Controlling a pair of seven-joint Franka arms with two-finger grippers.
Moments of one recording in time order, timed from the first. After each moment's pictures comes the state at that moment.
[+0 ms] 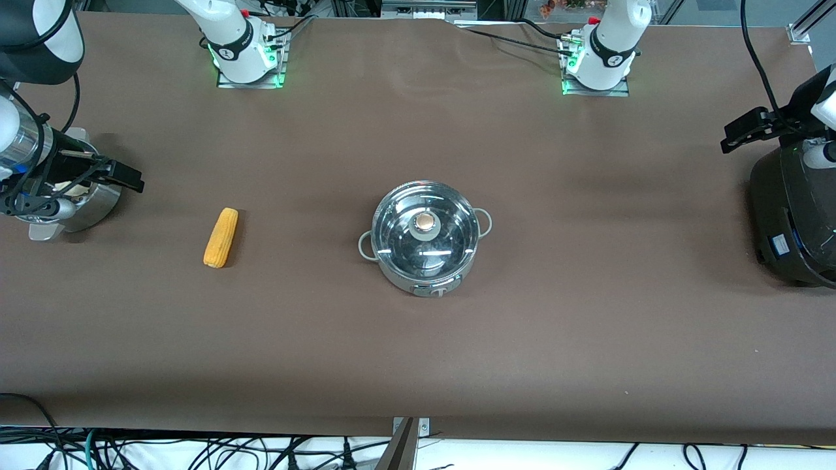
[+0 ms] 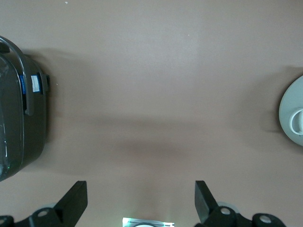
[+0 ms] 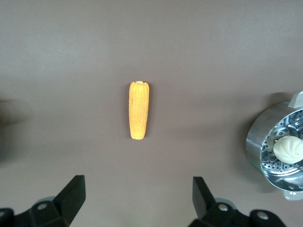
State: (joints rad) left arm -0.05 -0.01 0.07 -1.56 0.01 1.45 -0.08; right arm -0.01 0.11 0.03 -1.63 -0.02 1.64 0.11
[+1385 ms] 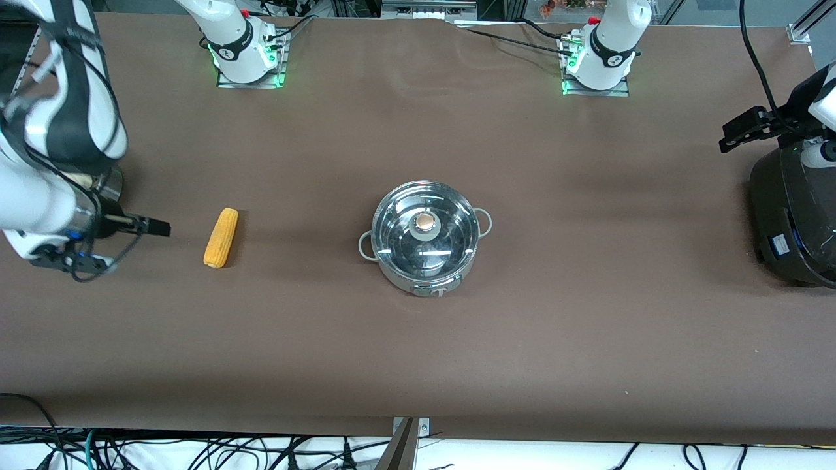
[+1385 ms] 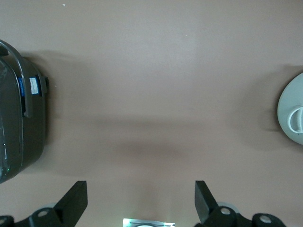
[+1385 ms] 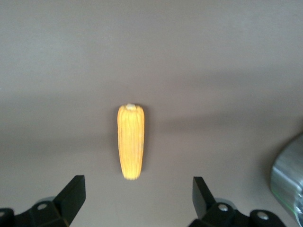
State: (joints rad) left arm -0.05 -0.01 0.06 -1.55 0.01 1.45 -0.07; right arm -0.03 0.38 0.02 -1.63 -0.02 1.85 0.11
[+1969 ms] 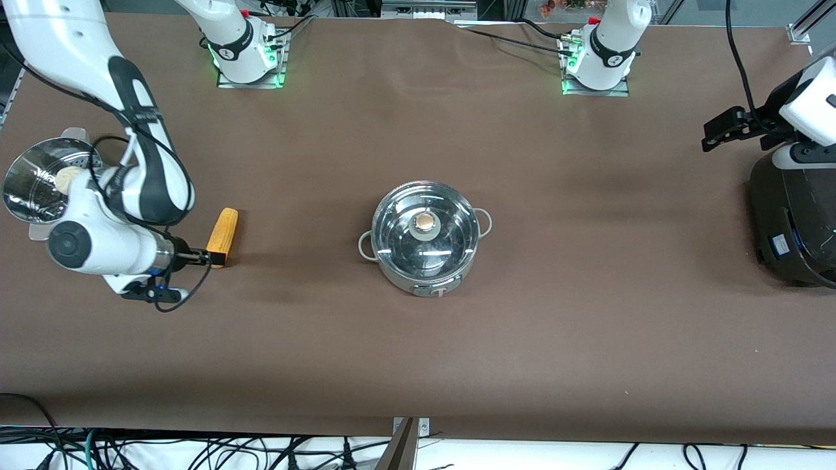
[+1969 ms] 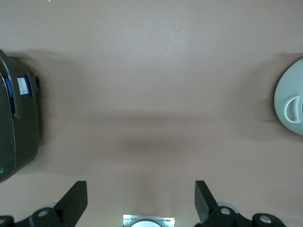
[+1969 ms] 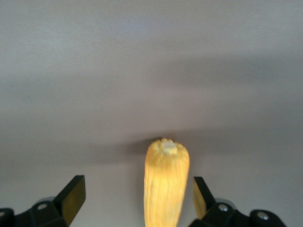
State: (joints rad) left arm -0.06 0.01 0.03 -1.56 0.01 1.43 -0.07; right arm 0.00 0.60 0.06 -1.66 0.02 2.08 0.11
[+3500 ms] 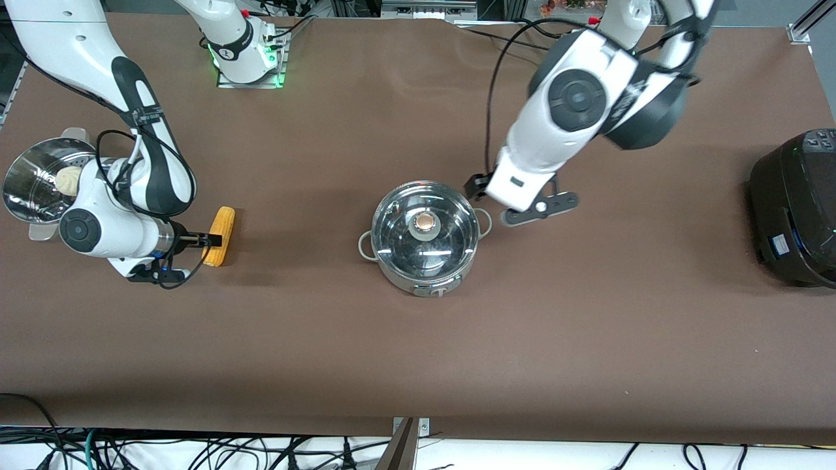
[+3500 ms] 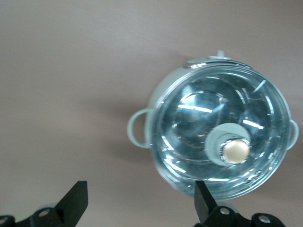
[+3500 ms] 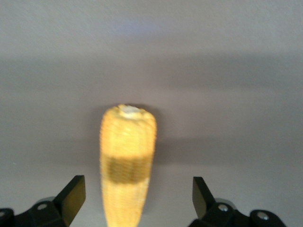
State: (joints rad) left arm -0.43 0.40 -0.16 -1.46 -0.10 1.81 -0.87; right arm 0.00 0.52 -0.02 -1.85 0.02 2.12 -0.03
